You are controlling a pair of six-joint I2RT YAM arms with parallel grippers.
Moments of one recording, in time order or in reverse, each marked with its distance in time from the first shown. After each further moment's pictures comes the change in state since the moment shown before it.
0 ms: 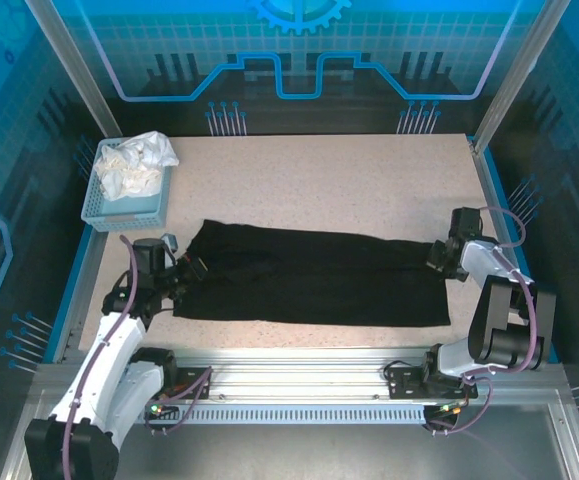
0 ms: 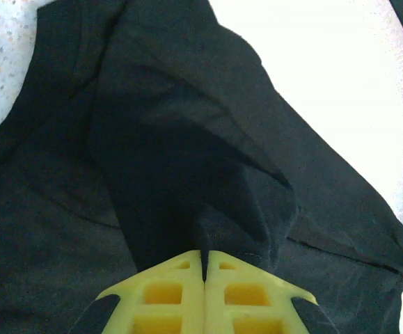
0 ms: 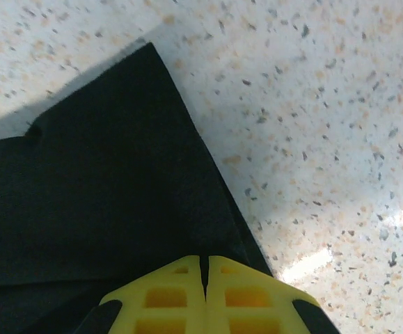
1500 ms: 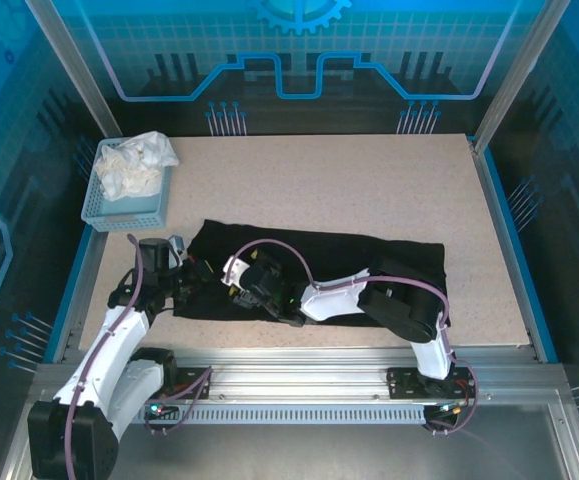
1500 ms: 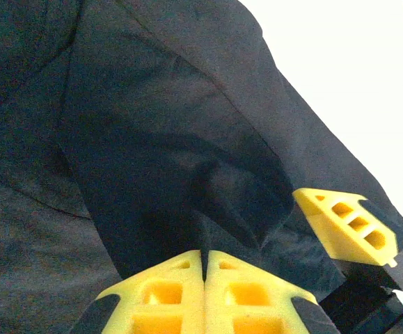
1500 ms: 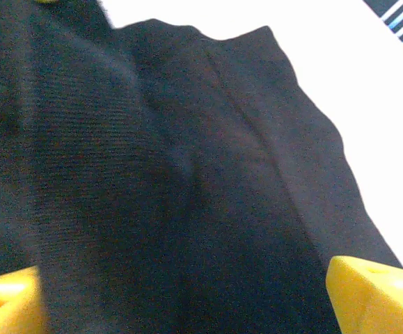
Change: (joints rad) left arm 0.000 0.082 -0.029 0.079 0.076 -0.005; right arm 1.386 0.541 0.303 0.874 0.437 -0.560
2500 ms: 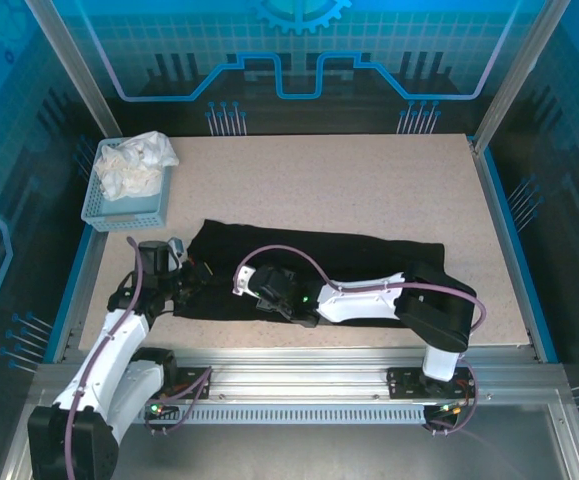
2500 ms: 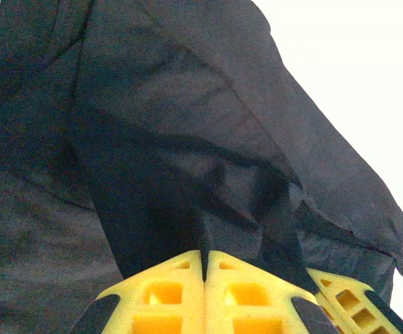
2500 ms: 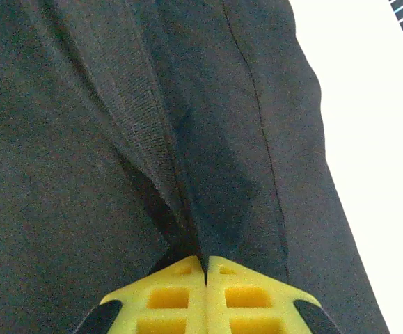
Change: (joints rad) left arm 0.000 -0.036 -0.031 -0.012 -0.009 -0.012; right arm 0.015 -0.198 -0.052 -0.331 -0.039 -0.112
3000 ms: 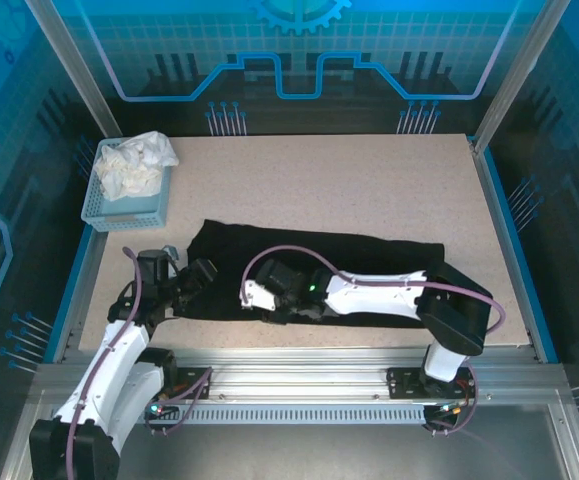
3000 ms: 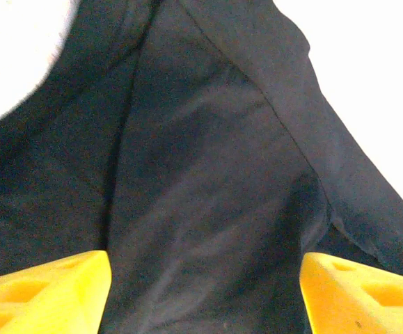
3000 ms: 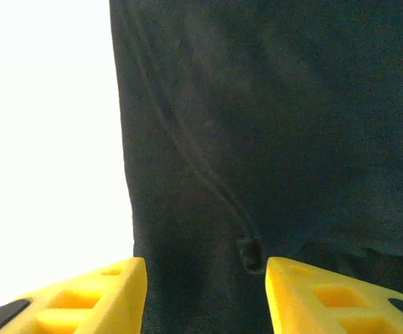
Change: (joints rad) left arm 0.000 -0.068 -0.052 0.017 -0.120 -0.024; right arm -0.065 -0.096 0.043 -0.328 -0.438 -0.003
